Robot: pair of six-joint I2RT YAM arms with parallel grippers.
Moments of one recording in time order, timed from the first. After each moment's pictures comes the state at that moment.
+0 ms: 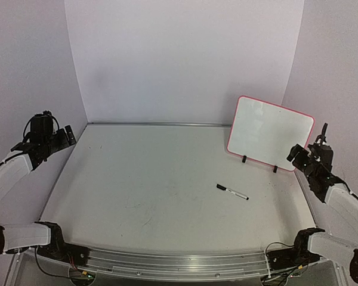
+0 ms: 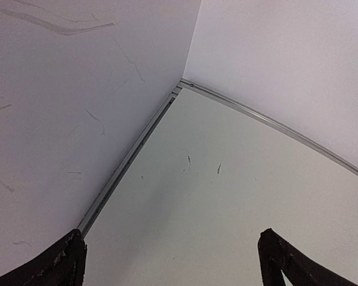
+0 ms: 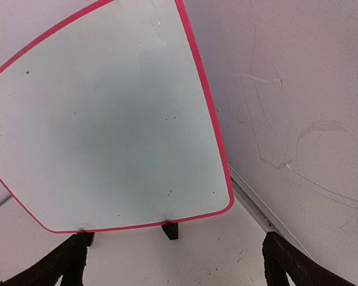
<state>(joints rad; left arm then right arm) -0.05 1.02 0.79 -0.25 -0.29 -0.35 -0.02 0.87 0.46 0.05 0.30 0.45</state>
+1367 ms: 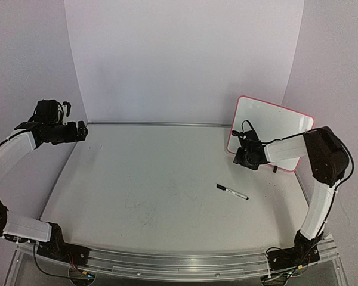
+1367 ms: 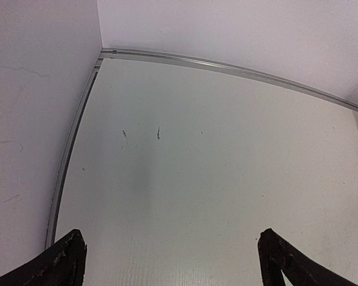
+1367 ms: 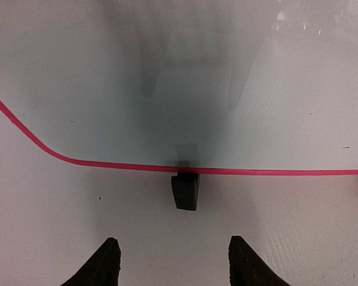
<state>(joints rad) -0.05 1.21 1.05 -0.48 0.04 -0.15 0.40 1.90 1.08 -0.06 0.40 0.64</state>
